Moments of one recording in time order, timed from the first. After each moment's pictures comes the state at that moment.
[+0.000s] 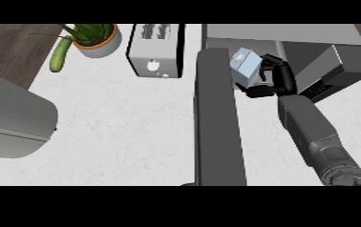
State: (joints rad) left arm 0.51 0.09 0.55 -2.28 0.83 -0.63 0.18; right arm -0.87 -0.23 -0.31 -0.15 0.16 -0.07 -0.85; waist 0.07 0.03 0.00
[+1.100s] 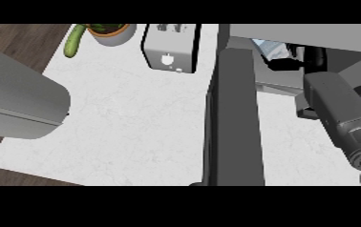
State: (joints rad) left arm 0.38 0.15 0.53 -2.23 0.82 -0.63 0.19; right arm -1.01 -0.38 -0.29 -0.10 0.22 -0.35 -0.71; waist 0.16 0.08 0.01
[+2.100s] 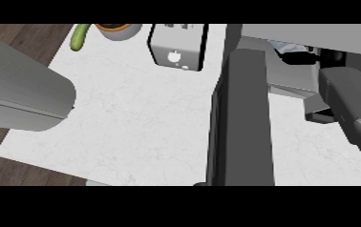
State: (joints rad) left arm 0.32 0.19 0.54 -2.19 0.79 -0.63 0.20; right arm -1.03 -0.45 -0.32 -0.09 0.22 -0.36 -0.70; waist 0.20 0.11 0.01
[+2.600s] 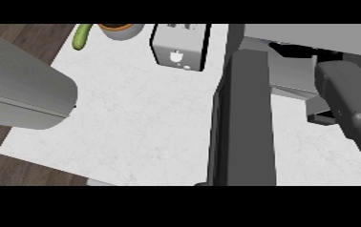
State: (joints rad) left arm 0.29 0.21 0.54 -2.16 0.76 -0.64 0.20; right arm -1.07 -0.44 -0.33 -0.09 0.21 -0.35 -0.69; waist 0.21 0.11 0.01
